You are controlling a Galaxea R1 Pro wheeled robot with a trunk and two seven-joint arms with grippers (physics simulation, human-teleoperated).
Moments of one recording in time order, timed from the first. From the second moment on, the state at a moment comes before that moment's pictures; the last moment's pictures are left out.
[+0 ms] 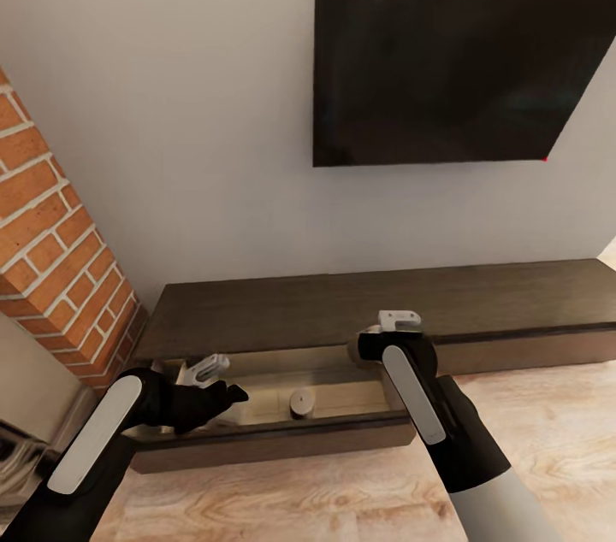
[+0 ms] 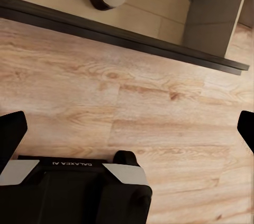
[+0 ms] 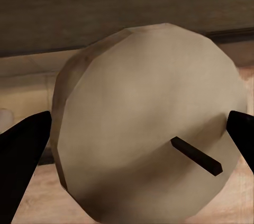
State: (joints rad) left arm -0.39 0.18 -0.21 -1.58 1.63 0.98 1.06; right arm -0.59 0.04 0.31 -1.43 -0.58 0.99 -0.69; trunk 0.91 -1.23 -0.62
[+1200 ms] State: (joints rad) left arm -0.39 0.19 -0.20 -1.62 1.64 0.98 1.05; right arm -0.59 0.05 0.32 -1.38 -0.58 1.00 -0.70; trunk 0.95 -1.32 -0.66
